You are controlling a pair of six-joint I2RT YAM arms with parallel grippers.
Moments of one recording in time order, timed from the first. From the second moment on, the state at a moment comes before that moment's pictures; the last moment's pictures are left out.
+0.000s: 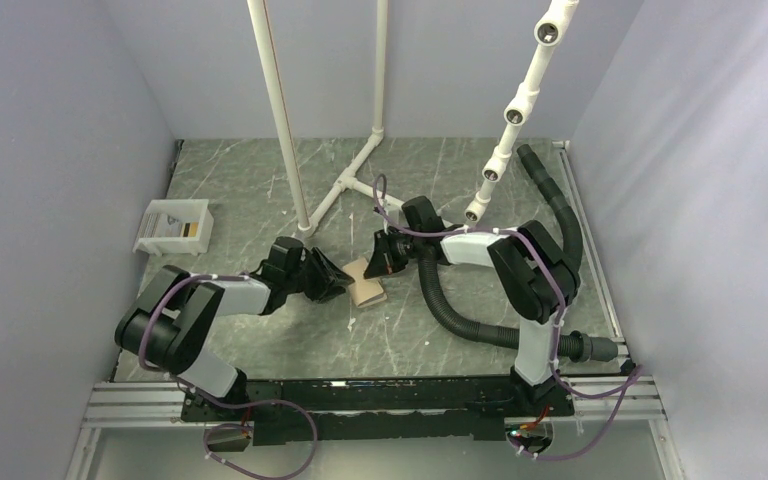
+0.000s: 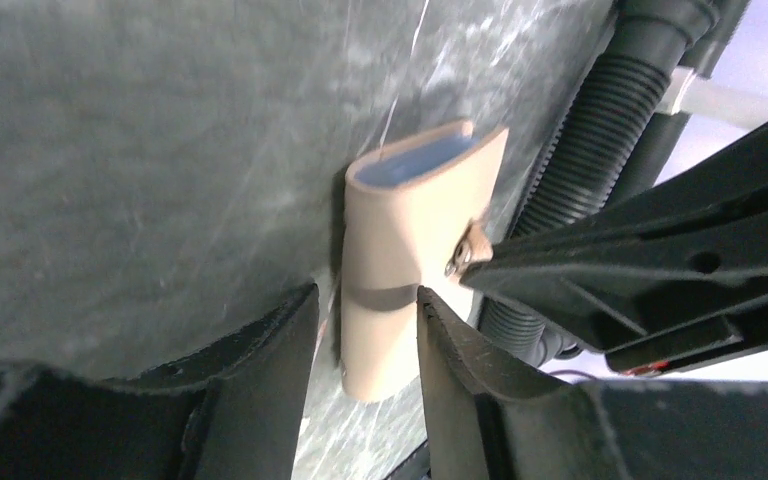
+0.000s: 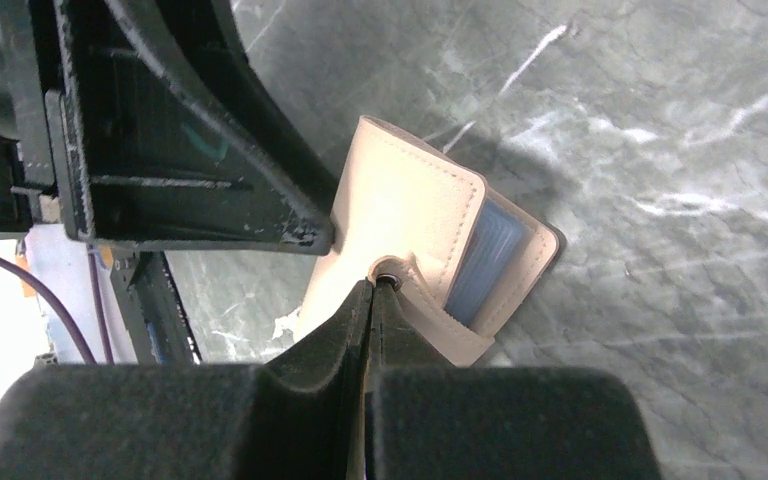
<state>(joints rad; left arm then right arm) -0.45 1.52 0.47 0.33 0.33 -1.15 0.59 1.91 1.03 0.07 -0.72 0.31</state>
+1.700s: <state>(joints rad) -0.44 1.66 0.52 0.51 0.34 -1.01 0.49 1.92 0.93 0.06 -0.82 0.35</state>
